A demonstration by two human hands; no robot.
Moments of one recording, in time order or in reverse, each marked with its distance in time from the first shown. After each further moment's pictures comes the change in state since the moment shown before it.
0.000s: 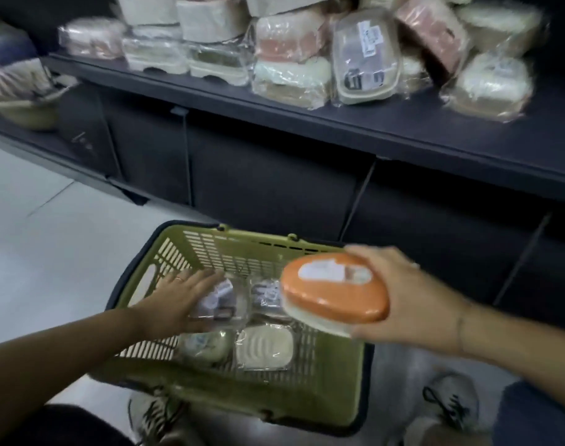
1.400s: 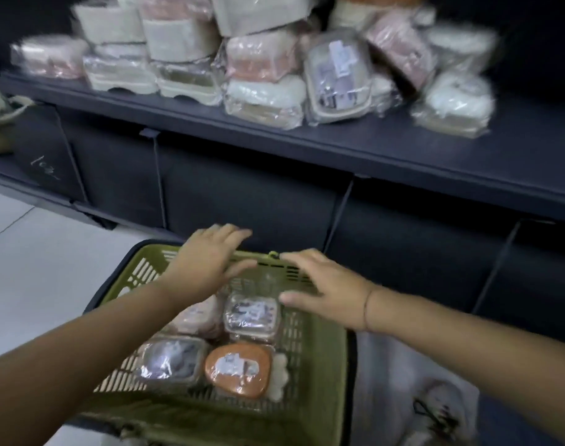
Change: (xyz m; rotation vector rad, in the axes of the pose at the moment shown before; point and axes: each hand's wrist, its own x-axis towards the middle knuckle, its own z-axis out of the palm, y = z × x) left_hand 0.078 0.049 -0.100 0.026 0.569 0.150; right_hand 0.075 -0.018 0.018 0.054 0.024 -0.164
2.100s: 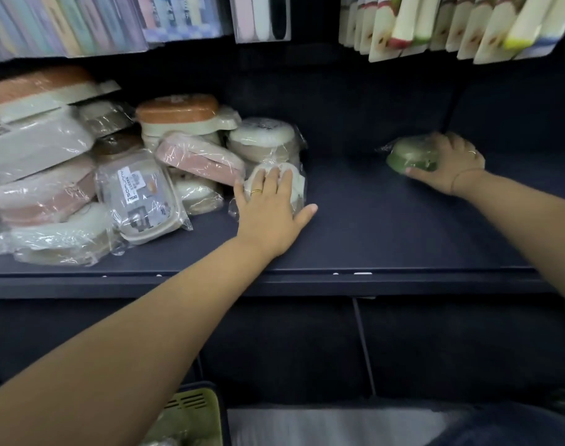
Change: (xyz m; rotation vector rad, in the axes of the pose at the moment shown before) left_hand 0.321 0.235 -0.046 -0.074 0.122 -0.029; right_hand -0.119 0.317 -0.345 -0.297 0.829 0.841
